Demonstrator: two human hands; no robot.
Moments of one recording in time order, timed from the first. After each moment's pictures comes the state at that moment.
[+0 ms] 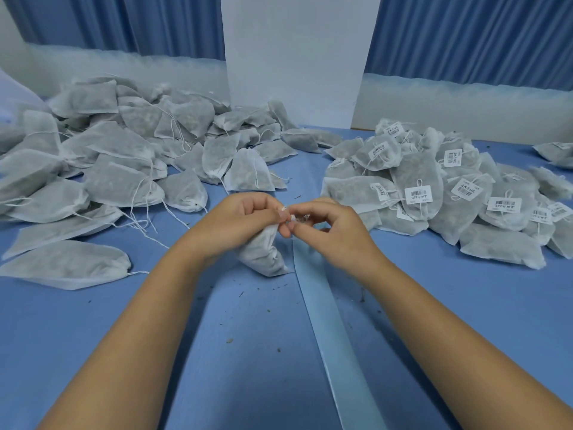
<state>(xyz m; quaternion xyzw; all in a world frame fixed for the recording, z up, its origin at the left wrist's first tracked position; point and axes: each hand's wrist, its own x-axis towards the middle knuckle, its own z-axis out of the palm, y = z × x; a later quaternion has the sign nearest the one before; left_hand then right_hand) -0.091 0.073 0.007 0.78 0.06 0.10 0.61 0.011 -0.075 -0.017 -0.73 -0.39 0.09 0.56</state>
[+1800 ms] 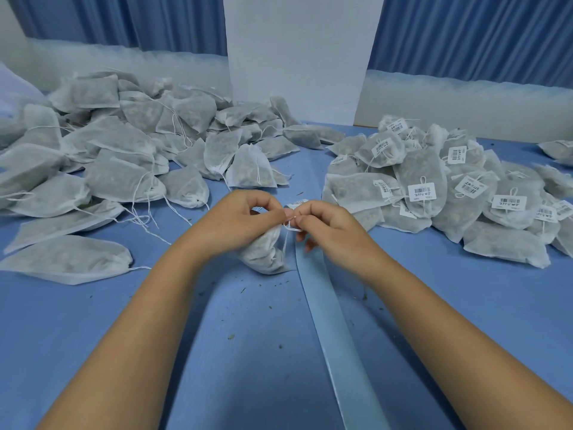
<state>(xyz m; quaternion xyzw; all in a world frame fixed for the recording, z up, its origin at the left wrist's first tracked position) -0.087 0.078 -0.001 0.85 0.13 0.13 0.50 0.008 -0.072 -0.014 -0.70 -0.38 0.20 0.56</state>
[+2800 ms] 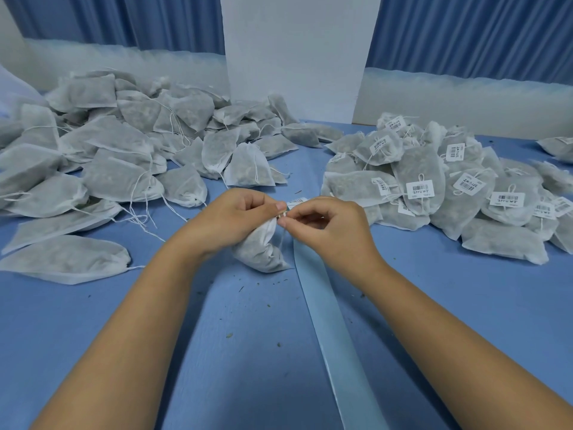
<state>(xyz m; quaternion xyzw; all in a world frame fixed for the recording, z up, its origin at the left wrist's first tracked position) -0.085 0.085 -0.005 0.83 0.12 0.12 0.53 0.002 -0.072 -0.022 -0.71 -0.40 0.01 0.58</state>
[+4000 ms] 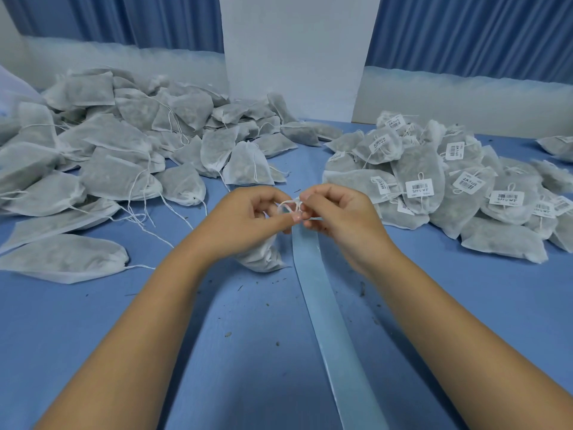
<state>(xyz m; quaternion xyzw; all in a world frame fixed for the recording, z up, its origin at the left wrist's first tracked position) -0.084 0.071 -0.006 0.84 0.07 0.16 0.51 0.013 -0.075 -0.008 -0.62 -0.28 0.21 0.70</state>
